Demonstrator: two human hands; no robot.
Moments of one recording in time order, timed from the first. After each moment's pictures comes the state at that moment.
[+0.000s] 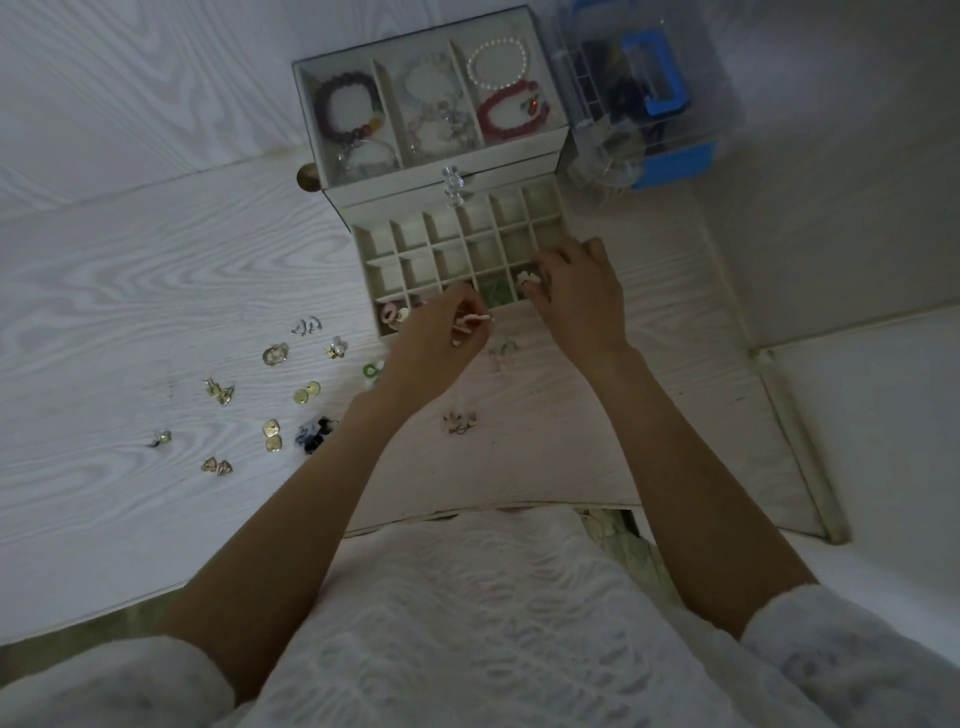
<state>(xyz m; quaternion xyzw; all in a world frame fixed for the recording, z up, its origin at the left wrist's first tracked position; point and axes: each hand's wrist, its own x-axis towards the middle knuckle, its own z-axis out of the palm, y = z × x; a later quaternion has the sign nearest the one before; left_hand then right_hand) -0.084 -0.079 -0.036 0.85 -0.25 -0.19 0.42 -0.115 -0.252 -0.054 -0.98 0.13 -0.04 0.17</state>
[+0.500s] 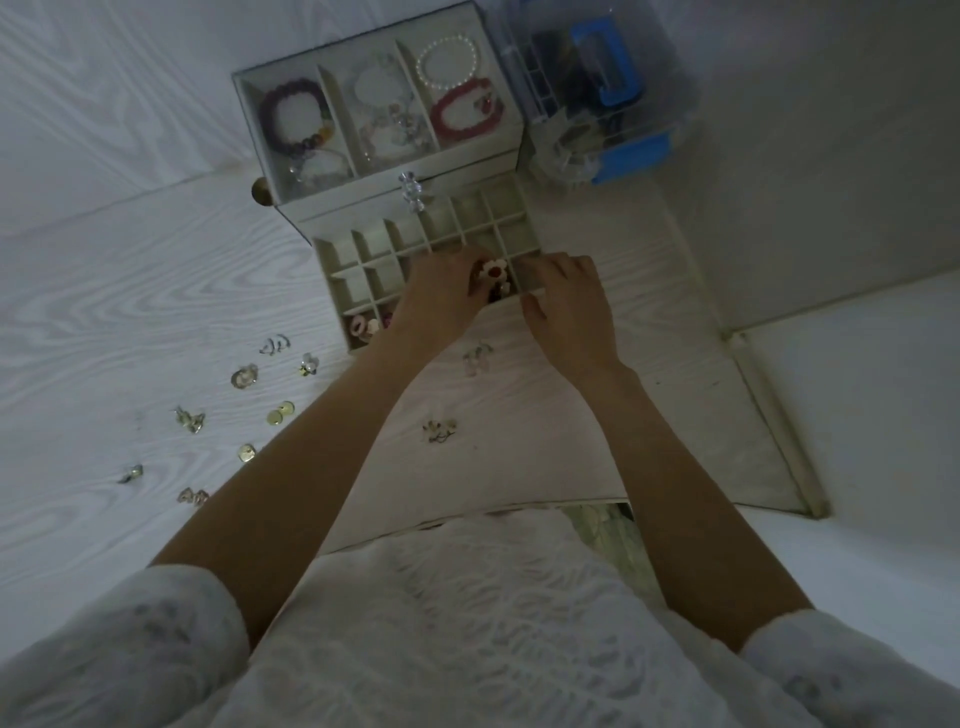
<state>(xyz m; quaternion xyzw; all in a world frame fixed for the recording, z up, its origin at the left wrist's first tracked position) -0.042 -0.138 -0.045 0.90 -0.33 -0.15 0.24 -0.138 -0.260 -0.058 -0.96 0.16 -0.07 0.24</state>
